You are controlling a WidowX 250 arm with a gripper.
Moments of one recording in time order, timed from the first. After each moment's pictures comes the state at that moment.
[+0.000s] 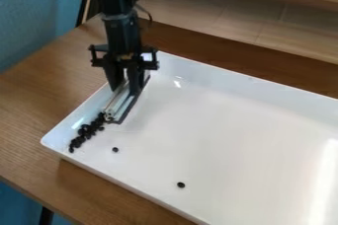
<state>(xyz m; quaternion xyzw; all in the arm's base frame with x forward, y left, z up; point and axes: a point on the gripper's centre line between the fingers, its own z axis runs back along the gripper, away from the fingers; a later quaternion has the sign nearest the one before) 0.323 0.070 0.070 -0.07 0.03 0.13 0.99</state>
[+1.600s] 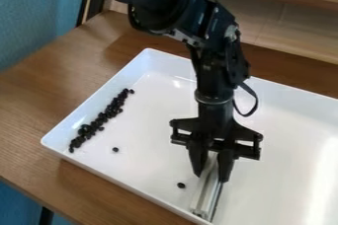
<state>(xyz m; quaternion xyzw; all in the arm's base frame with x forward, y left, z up) 0.280 -0.097 0.036 -0.07 0.00 0.09 0.99</state>
